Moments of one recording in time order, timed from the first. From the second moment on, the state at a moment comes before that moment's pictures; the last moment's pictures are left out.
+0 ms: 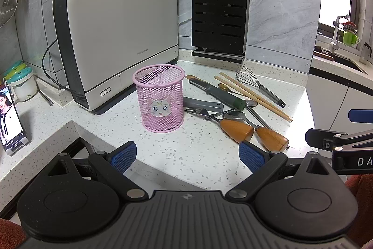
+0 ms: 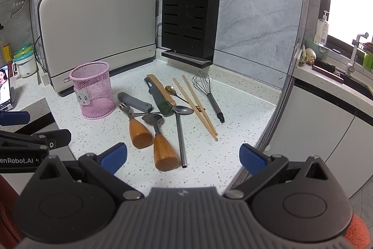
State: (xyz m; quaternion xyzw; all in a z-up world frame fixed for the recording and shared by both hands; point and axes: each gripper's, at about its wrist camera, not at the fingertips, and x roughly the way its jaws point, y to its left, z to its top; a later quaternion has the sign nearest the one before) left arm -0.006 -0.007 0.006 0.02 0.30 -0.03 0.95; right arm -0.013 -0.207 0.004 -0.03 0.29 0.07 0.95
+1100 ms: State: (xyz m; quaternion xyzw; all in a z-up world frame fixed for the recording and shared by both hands) left arm -0.008 -0.007 0.008 0.02 0.30 -0.03 0.95; right arm -0.015 -0.207 0.003 -0.03 0.30 0.07 0.95
